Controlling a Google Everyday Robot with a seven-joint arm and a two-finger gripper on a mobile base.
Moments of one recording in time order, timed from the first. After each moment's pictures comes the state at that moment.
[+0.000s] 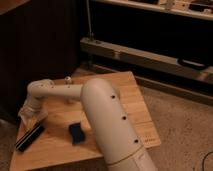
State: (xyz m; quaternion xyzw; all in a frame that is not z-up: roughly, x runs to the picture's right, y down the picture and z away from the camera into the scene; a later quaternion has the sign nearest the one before) arm -0.455 0.176 0.818 -0.34 -0.42 -0.20 0.81
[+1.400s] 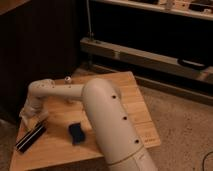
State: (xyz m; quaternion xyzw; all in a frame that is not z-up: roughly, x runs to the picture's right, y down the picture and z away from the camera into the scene) arm -0.452 0.176 0.820 -0.34 -0.42 -0.20 0.82
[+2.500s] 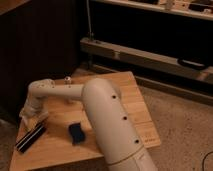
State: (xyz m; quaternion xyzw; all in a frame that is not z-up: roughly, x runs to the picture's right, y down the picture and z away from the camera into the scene) arm -0.452 0.176 0.819 -0.34 -0.42 -0.20 0.82
